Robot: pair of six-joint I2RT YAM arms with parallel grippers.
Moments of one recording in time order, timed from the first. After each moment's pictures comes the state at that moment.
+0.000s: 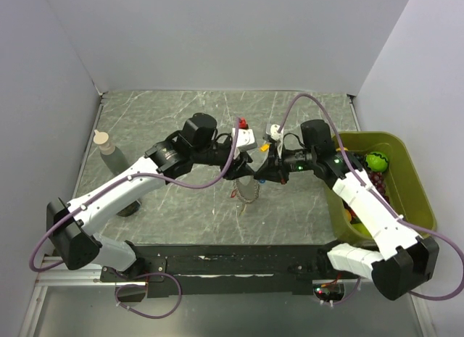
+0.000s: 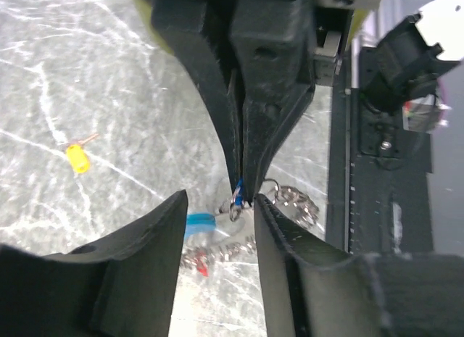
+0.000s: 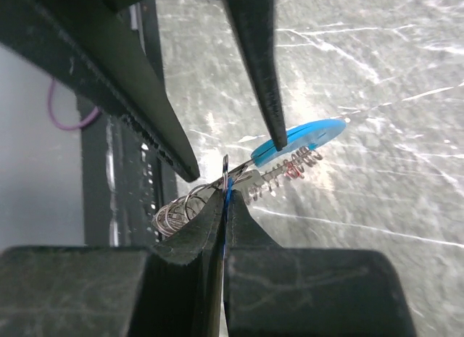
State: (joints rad) left arm -0.83 1.40 1.35 -0.37 0.55 0.25; right arm 0.40 1.14 1.08 -0.61 -0.93 -0.36
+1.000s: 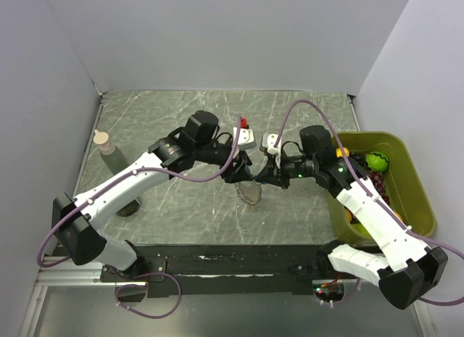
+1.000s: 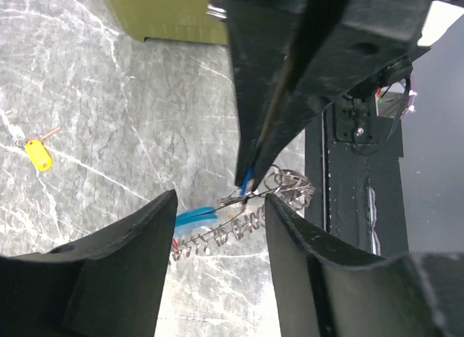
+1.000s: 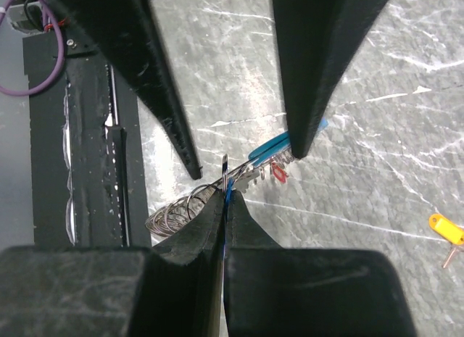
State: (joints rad) left arm -0.79 1.44 1.37 -0.43 0.67 0.26; right arm 0.48 1.06 1.08 -0.66 -0.78 -0.50
